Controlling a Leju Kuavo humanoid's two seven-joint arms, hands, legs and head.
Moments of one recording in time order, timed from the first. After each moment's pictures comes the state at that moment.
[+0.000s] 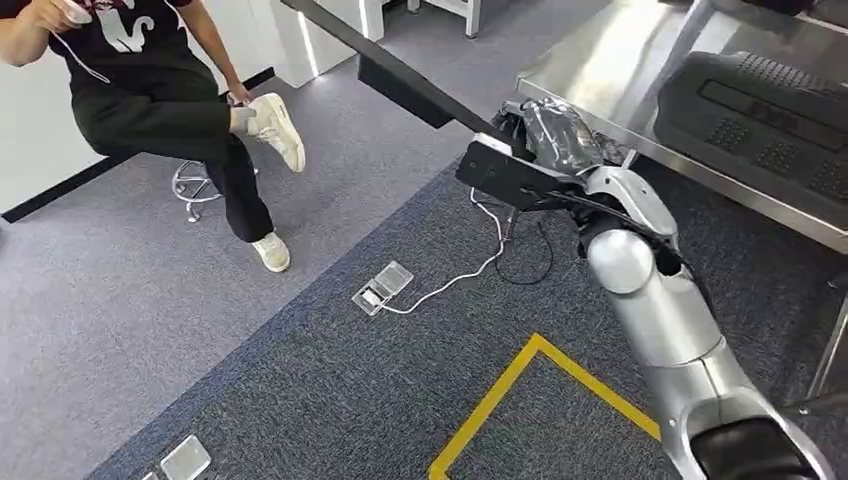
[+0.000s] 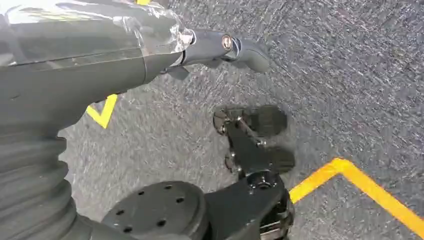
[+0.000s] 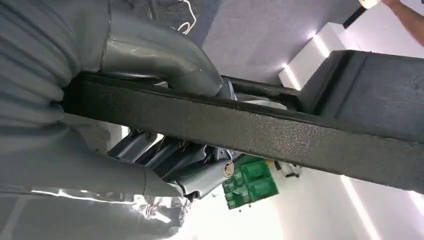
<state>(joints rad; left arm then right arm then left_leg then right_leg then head) -0.23 0.01 1.33 -0.17 -1.22 -0.36 -0.12 -0.70 -0.20 0.35 -1.47 0.77 0.27 0.13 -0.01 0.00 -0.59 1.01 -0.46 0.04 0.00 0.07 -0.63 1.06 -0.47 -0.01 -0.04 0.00</state>
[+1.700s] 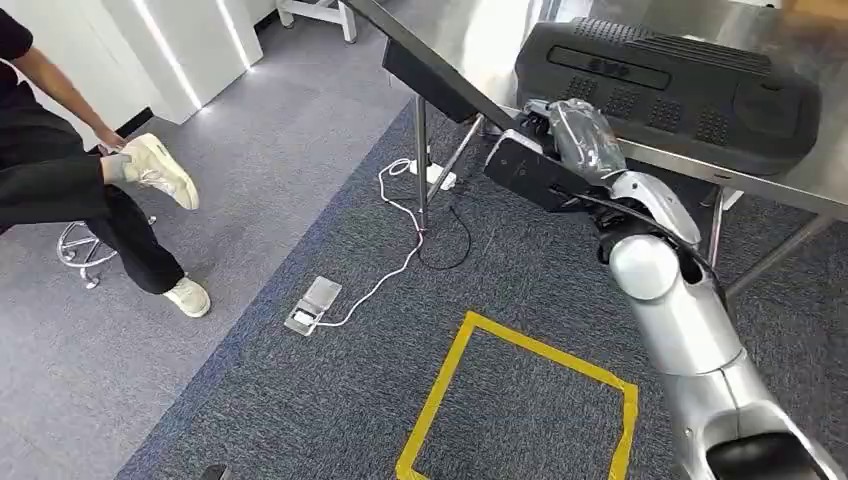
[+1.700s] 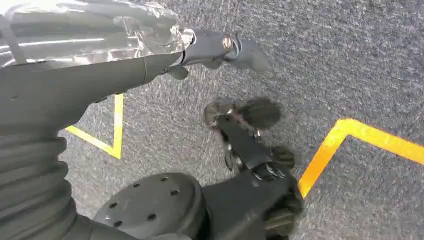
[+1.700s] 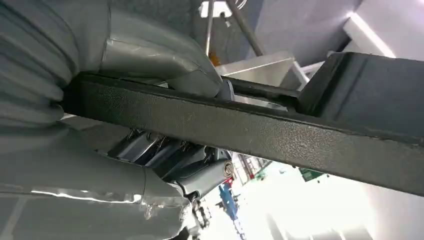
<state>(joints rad) -0.23 0.01 1.33 -0.17 -1.22 -0.36 -0.11 -0.69 -0.21 0.33 -1.47 0.69 0.23 0.10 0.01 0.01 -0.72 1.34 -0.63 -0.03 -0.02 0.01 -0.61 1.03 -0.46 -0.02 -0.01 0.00</state>
